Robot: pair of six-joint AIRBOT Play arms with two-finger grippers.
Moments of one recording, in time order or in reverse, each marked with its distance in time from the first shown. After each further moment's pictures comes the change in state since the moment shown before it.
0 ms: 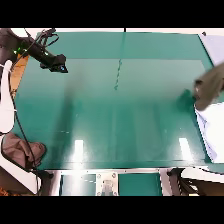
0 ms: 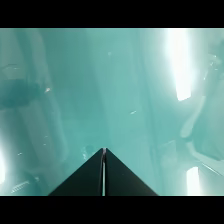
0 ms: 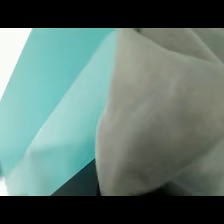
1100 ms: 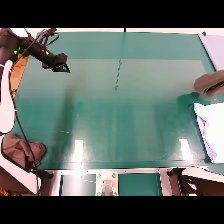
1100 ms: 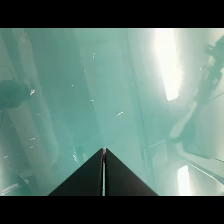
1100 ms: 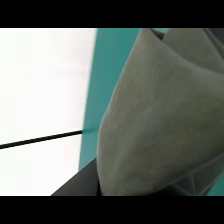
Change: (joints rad) left arm -0.002 0.000 0.000 -0.035 -0.004 -0.010; right arm -0.150 0.058 -0.111 0.108 -0.244 0.286
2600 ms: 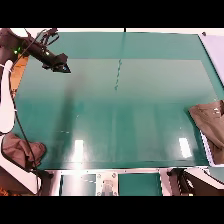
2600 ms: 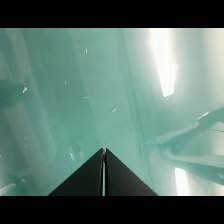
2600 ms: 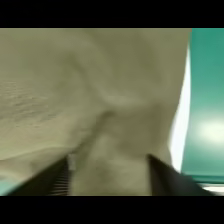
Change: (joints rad) left arm 0.000 0.000 0.000 -0.021 -0.009 0.011; right arm -0.325 0.275 -0.629 -0.730 0.108 -0.071
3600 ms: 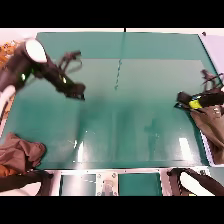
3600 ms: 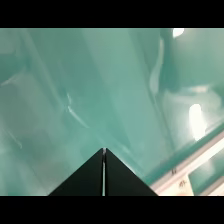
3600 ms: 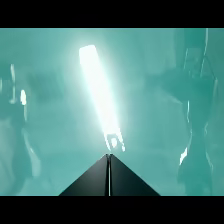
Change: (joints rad) left arm -0.283 0.488 -0.700 0.080 0.108 -0.040; right arm 1.169 0.000 0.026 0.140 -0.050 -0.262
